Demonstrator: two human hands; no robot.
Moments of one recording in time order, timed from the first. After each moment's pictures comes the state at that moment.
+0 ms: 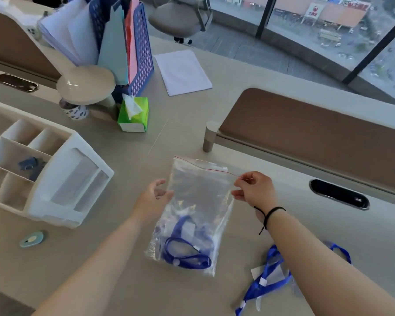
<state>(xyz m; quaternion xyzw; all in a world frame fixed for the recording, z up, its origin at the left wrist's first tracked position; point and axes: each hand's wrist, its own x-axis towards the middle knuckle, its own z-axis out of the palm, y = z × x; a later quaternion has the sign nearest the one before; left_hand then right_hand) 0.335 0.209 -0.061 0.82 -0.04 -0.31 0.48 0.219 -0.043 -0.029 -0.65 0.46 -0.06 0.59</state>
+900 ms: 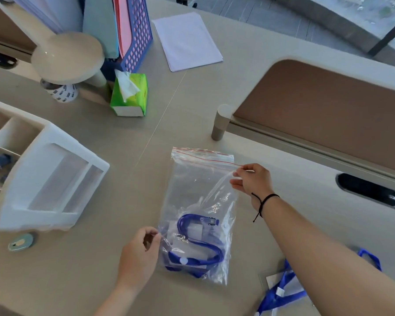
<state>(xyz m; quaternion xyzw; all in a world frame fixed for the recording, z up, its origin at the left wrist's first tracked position) 0.263 0.267 -0.122 0.91 0.00 -0.22 0.35 0.278 -0.051 -0.104 -0.56 0.53 -0.02 0.63</state>
